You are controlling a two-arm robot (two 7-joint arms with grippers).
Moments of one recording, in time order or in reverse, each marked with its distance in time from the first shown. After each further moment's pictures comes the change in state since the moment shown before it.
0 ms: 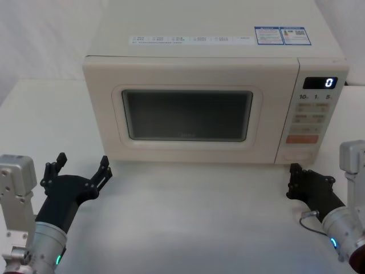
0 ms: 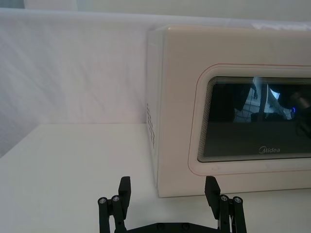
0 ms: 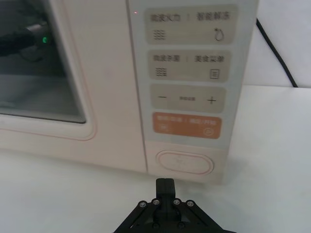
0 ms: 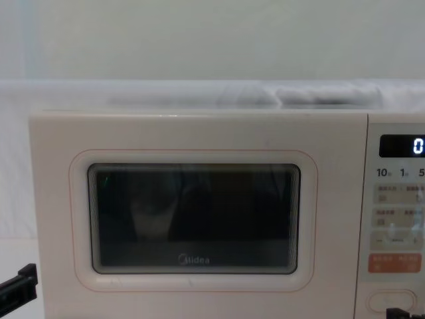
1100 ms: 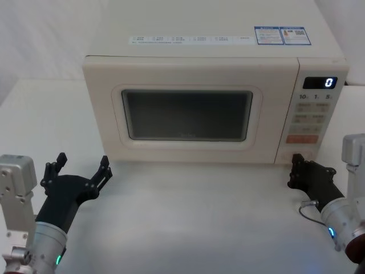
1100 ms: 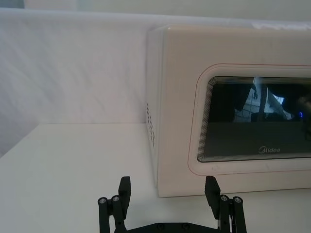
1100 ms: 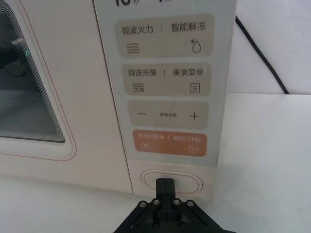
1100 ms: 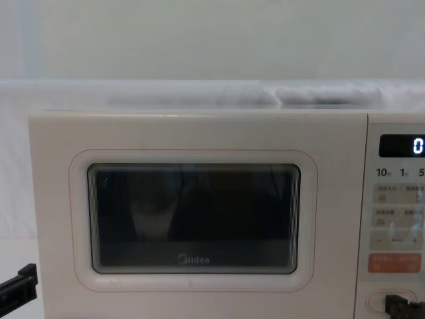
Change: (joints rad) left arm 0.000 0.000 0.000 0.000 0.000 0.000 0.000; right arm 0.064 -0.034 0.025 0.093 0.003 -0.062 0.003
